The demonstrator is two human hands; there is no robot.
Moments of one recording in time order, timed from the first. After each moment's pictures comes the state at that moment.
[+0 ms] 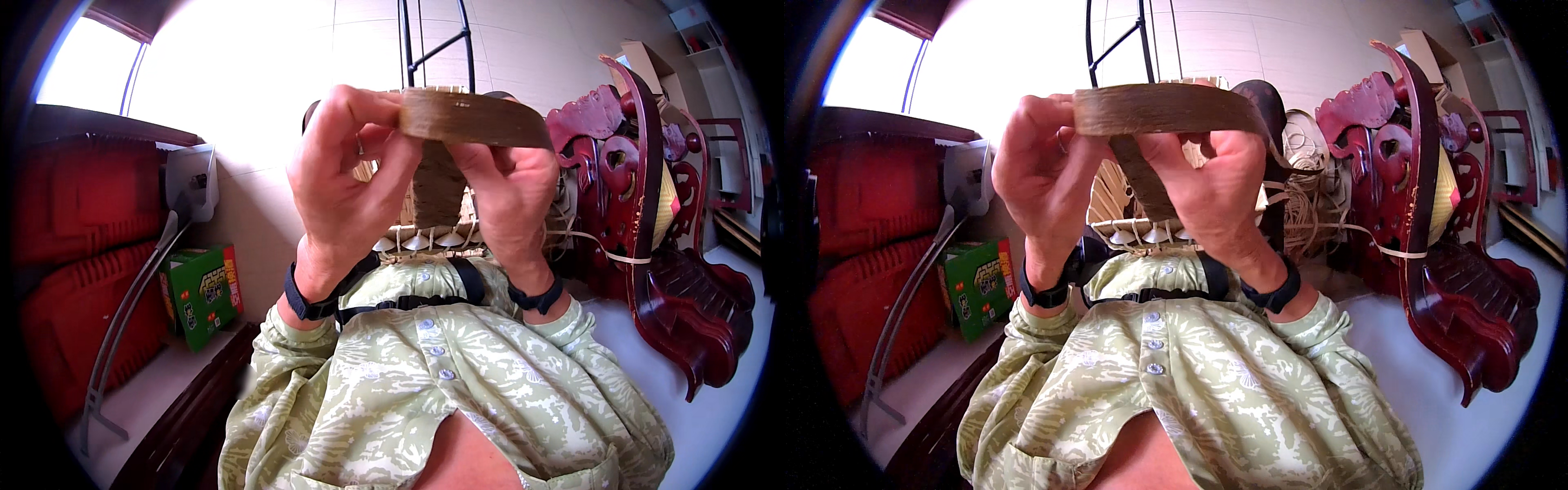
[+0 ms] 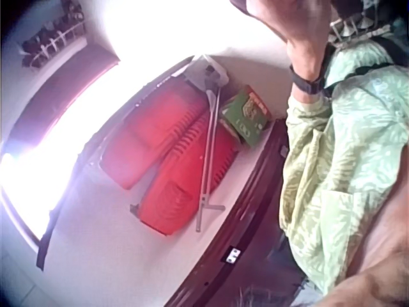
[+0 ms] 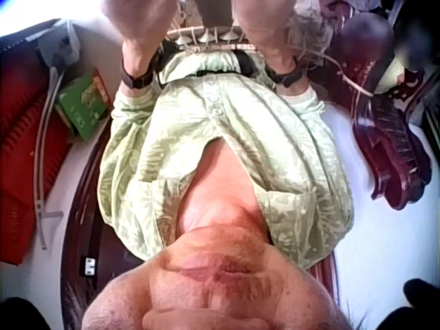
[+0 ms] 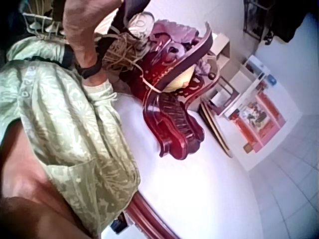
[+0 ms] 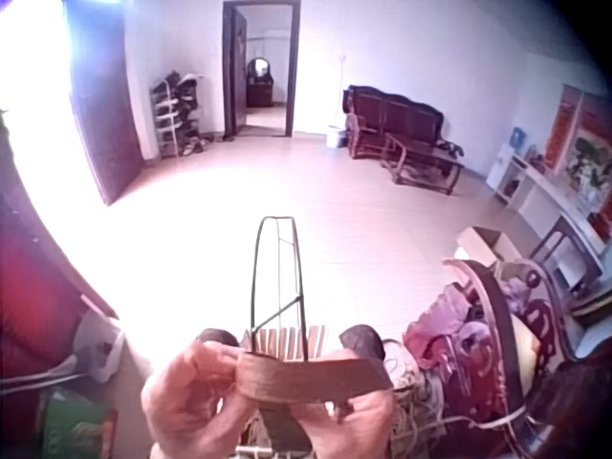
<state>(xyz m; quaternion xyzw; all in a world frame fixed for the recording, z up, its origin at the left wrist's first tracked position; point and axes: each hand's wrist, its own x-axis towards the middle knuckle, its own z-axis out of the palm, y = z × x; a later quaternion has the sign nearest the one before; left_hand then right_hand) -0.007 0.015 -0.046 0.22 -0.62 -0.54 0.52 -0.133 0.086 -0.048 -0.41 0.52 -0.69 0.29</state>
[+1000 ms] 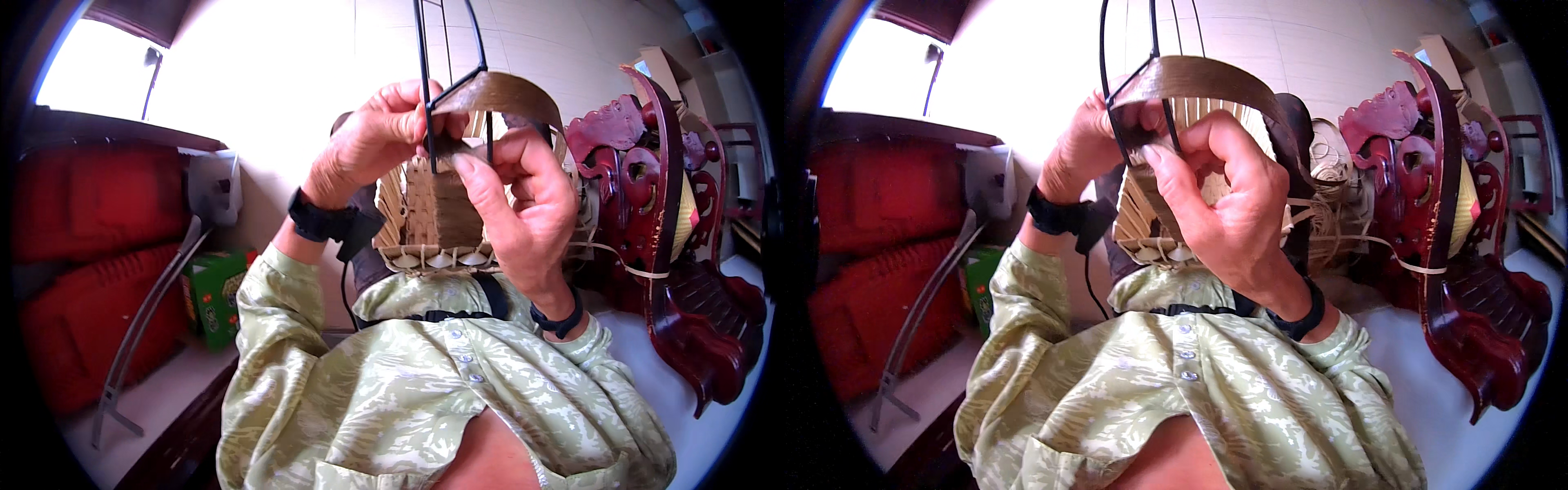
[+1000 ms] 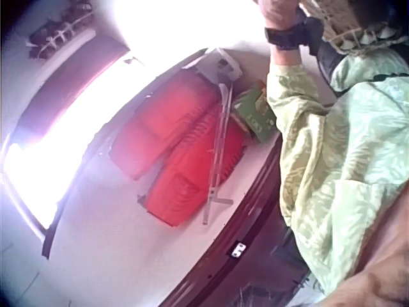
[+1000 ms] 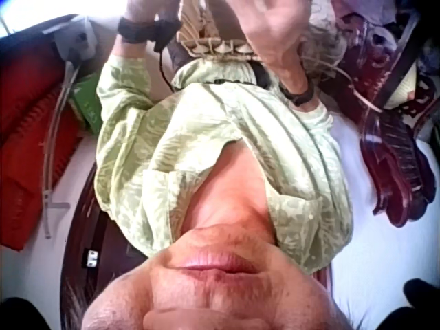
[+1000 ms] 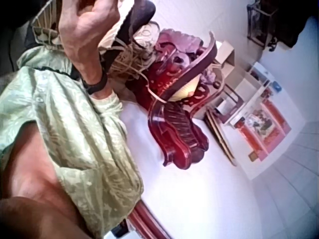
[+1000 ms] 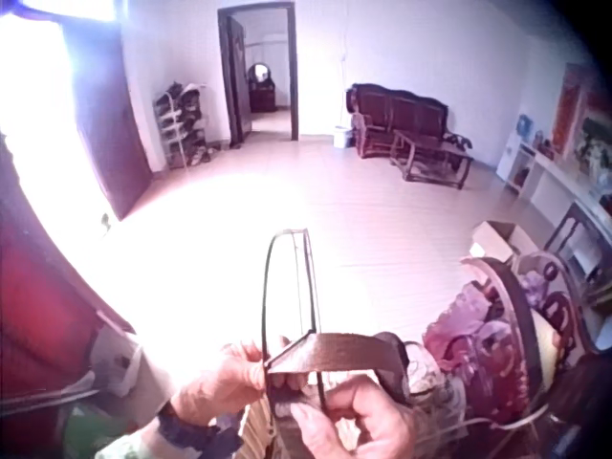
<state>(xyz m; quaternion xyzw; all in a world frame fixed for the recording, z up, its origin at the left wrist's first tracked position) -0.020 -0.079 -0.097 -0.05 -0.41 -0.89 0.18 -0.125 0.084 -0.036 -0.43 0.59 -0.63 0.26</state>
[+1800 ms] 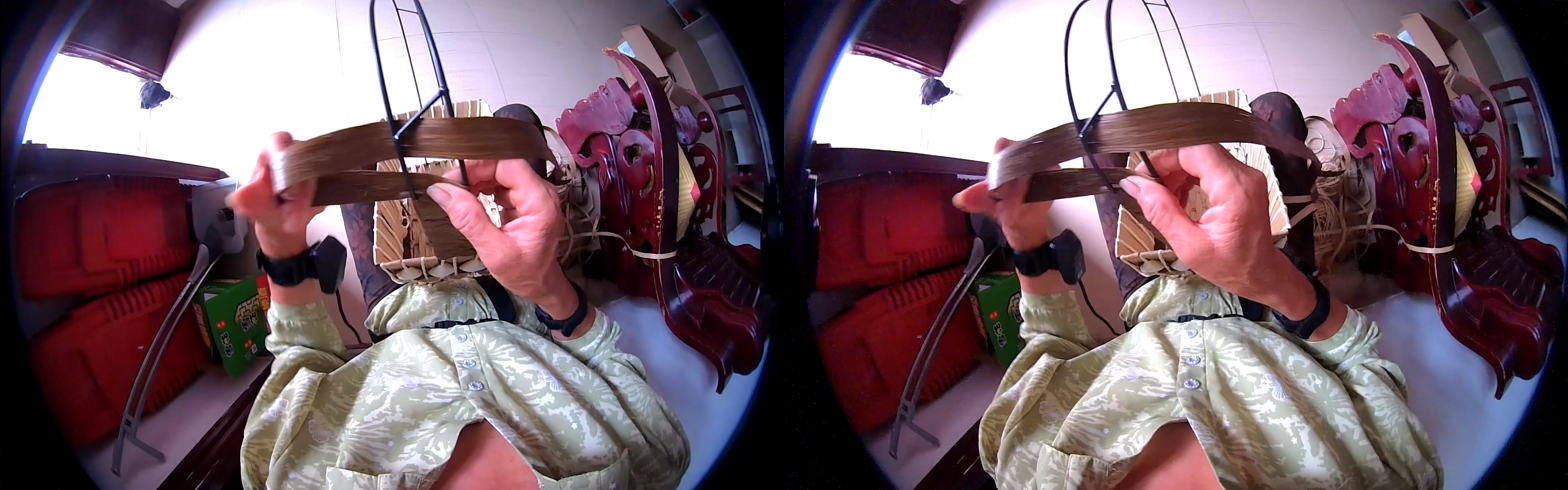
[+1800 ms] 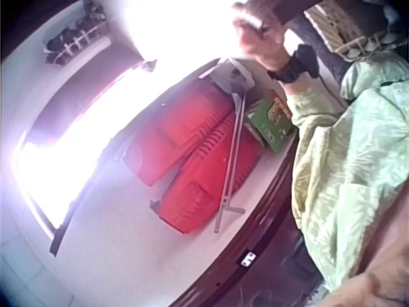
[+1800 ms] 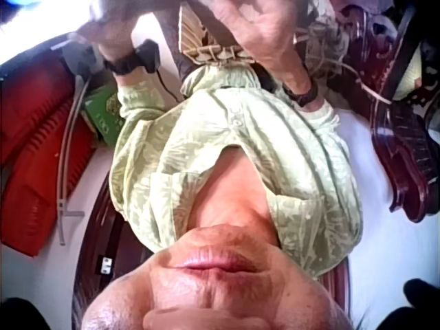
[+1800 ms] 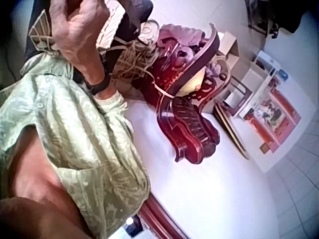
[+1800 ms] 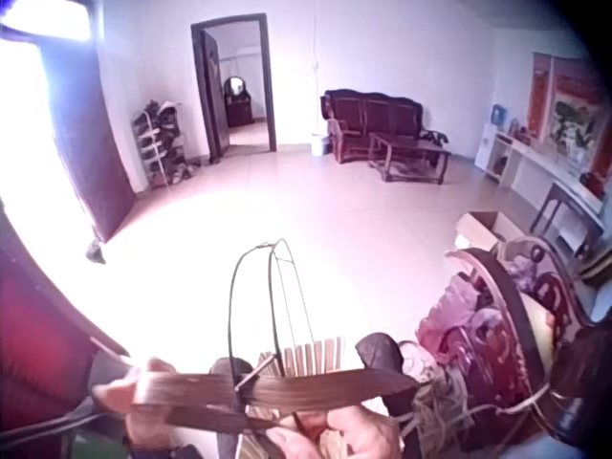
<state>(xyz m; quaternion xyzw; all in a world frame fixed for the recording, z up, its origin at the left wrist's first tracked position) 0.068 -0.080 -0.102 -0.01 -0.36 -0.85 0.39 -0.119 0.092 -0.034 -0.47 0.59 -0.61 0.25</state>
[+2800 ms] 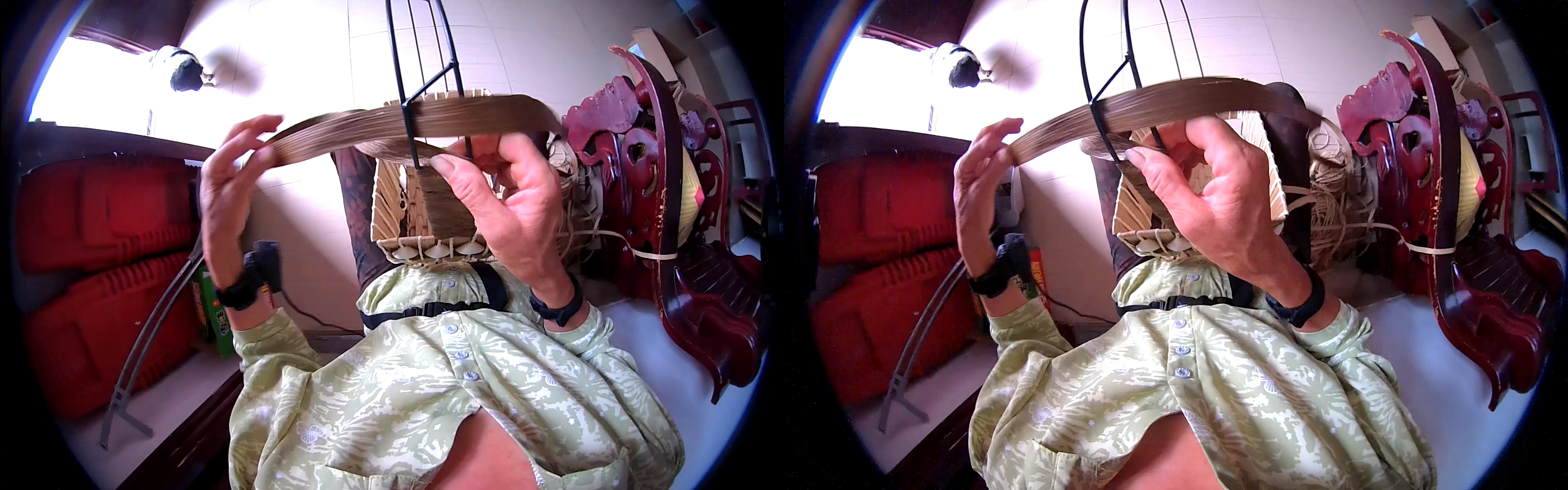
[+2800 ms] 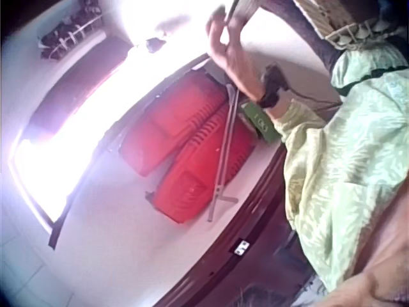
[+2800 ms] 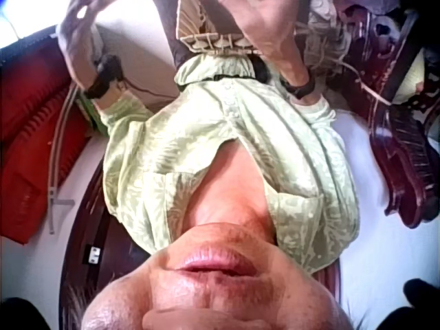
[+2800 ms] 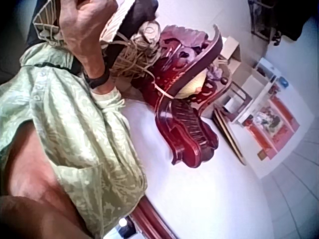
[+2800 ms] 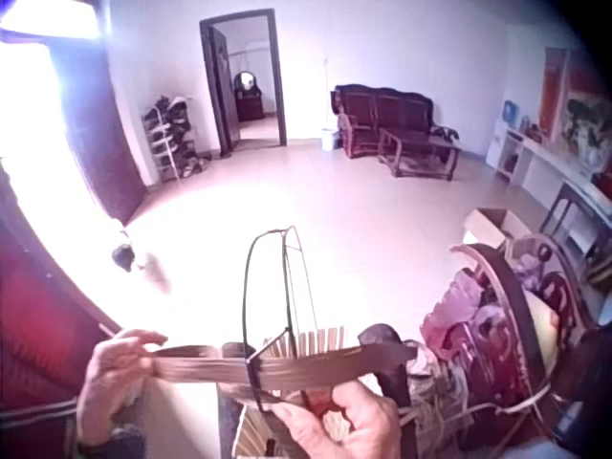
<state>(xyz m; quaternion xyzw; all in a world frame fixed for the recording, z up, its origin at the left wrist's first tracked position) 0.107 -0.073 -0.048 0.31 -0.69 -0.54 0.37 -0.127 0.104 -0.033 -0.44 0.60 -0.60 0.29</state>
